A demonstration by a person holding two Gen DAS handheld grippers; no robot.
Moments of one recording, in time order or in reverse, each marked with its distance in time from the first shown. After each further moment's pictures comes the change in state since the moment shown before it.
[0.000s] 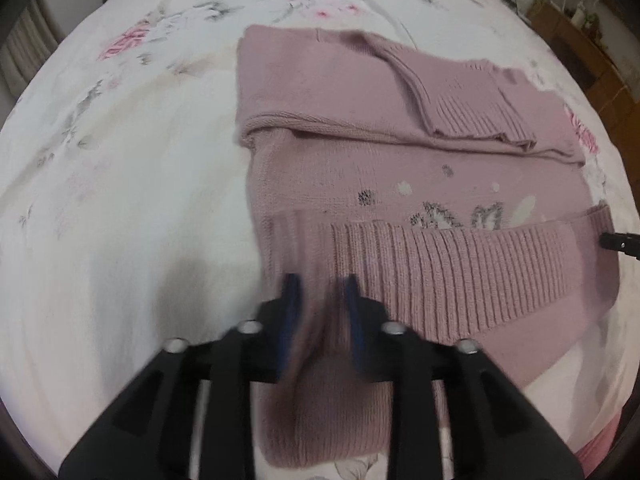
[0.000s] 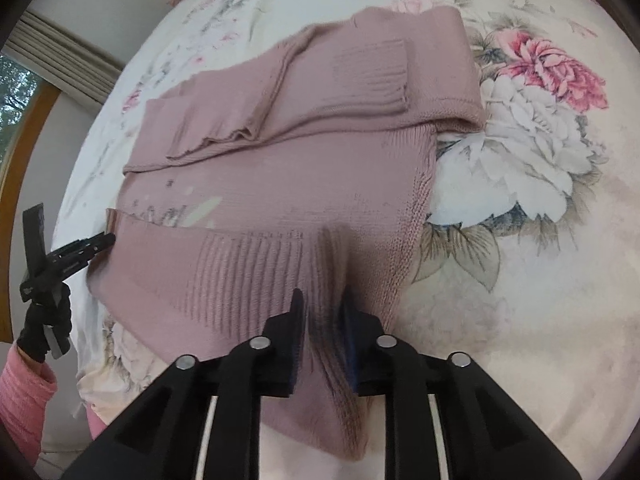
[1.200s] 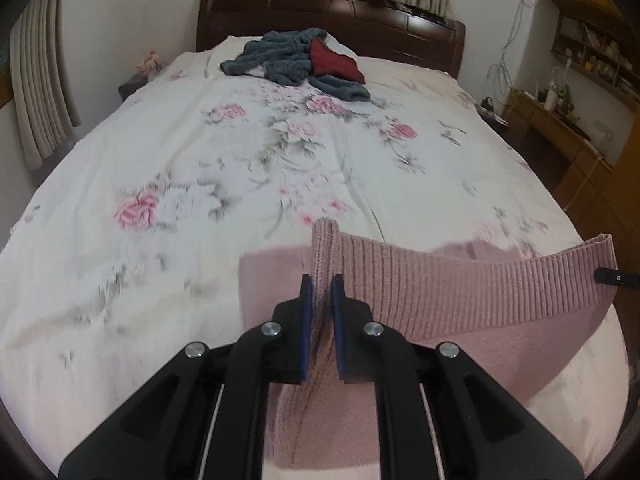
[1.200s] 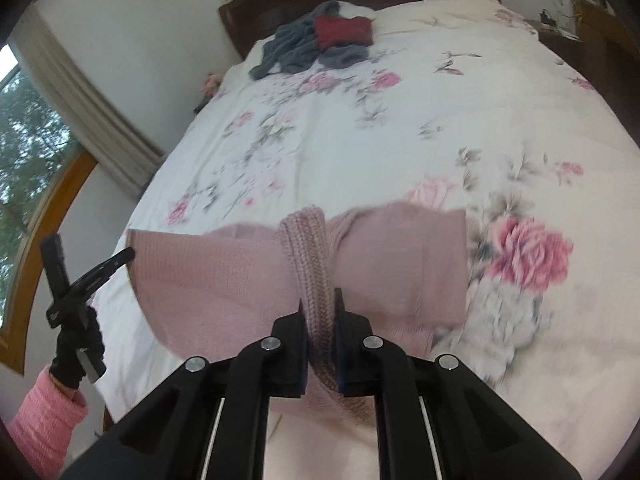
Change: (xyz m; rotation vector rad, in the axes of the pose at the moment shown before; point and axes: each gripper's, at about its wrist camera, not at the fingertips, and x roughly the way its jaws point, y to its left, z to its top) left arm -0.116 -0.017 0.131 -0.031 -0.445 -0.026; right arm -0.130 0.031 0.096 -0.010 -0.358 0.060
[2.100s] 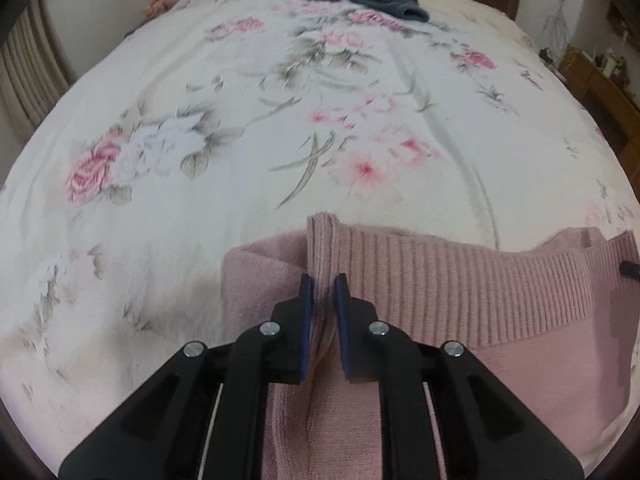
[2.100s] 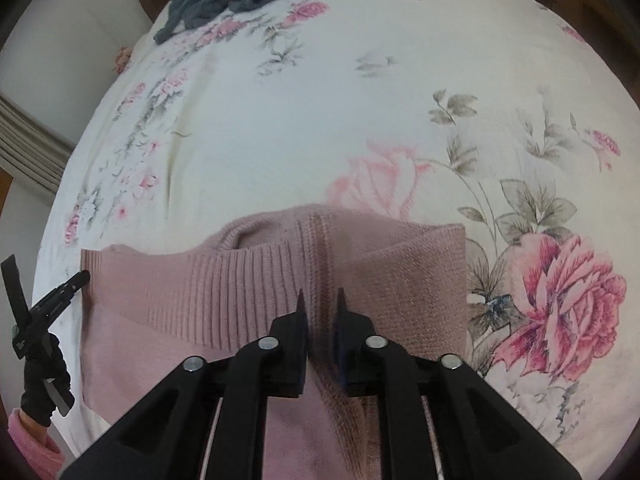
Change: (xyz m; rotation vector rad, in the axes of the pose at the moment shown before) left arm 0.182 0.036 -0.008 -0.054 0.256 0.124; right arm 0.169 -0.079 0.044 0.116 0.175 -0.203
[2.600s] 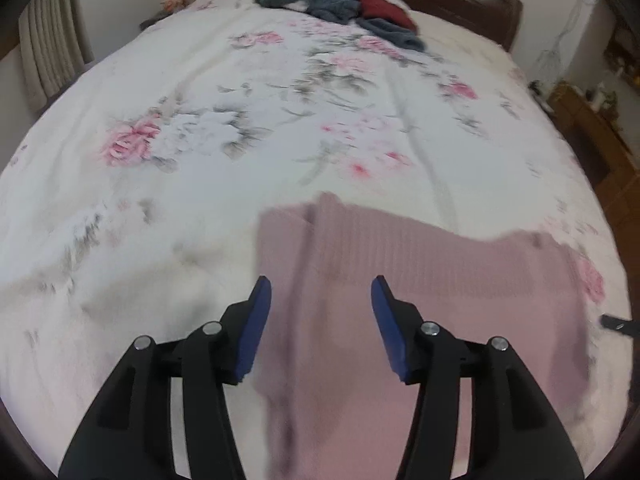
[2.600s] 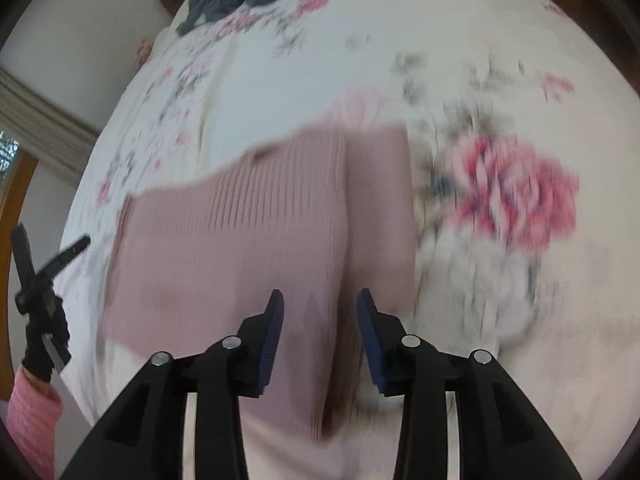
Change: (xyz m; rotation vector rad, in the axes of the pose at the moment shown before) left arm -0.088 0.006 -0.050 -0.039 -0.049 -0.118; right arm -0.069 -0.029 -0.091 -0.017 0.050 0.086
